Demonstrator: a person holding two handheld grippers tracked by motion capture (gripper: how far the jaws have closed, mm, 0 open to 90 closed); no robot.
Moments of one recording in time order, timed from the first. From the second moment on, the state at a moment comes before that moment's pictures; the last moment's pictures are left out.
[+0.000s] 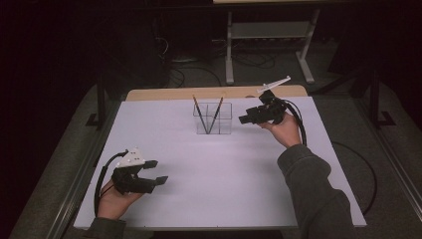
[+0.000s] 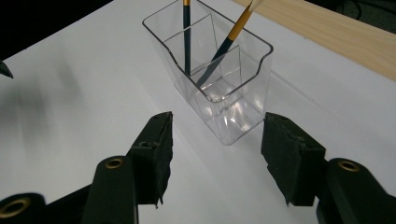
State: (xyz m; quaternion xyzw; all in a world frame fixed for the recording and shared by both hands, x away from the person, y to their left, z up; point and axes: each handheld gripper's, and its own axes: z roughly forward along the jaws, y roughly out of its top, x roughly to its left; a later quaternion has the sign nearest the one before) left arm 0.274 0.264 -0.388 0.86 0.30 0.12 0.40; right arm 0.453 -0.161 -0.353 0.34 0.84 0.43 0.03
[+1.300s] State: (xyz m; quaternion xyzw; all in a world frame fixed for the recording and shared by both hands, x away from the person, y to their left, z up) left arm 0.276 0.266 -0.388 0.85 0.32 0.12 0.41; right arm 0.415 -0.195 -0.369 0.34 0.82 0.45 0.03
